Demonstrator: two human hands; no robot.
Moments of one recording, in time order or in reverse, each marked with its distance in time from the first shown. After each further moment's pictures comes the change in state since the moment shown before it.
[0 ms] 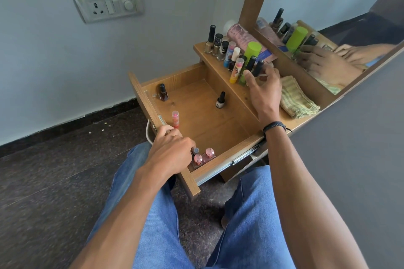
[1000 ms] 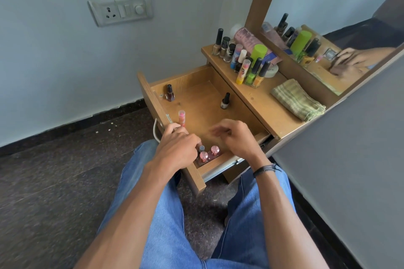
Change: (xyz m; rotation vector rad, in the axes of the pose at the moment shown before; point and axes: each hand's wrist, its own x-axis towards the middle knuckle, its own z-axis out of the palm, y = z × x) left_hand -0.004 -0.006 -0.002 -0.090 -0.008 -0.016; right_hand -0.116 -0.007 0.001 -0.038 -0.755 -0.171
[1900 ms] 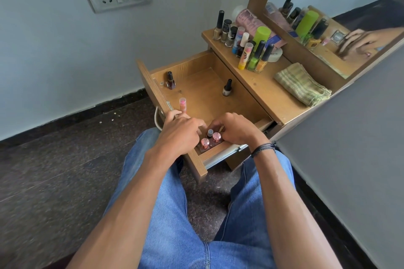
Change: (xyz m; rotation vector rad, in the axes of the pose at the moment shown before) left_hand 0.008 -0.005 0.009 -0.157 0.031 0.012; right_hand 0.017 0.002 0.004 -0.364 -0.338 0.035
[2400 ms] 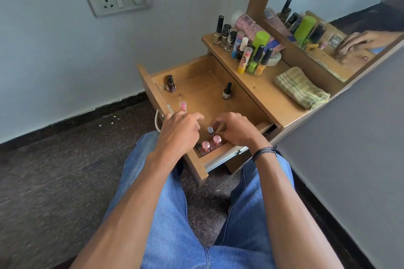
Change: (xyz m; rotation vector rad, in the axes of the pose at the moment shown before) left_hand -0.001 0.004 -0.009 -0.113 0.135 -0.068; right_hand -0.003 -0.002 -0.003 0.075 0.140 0.000
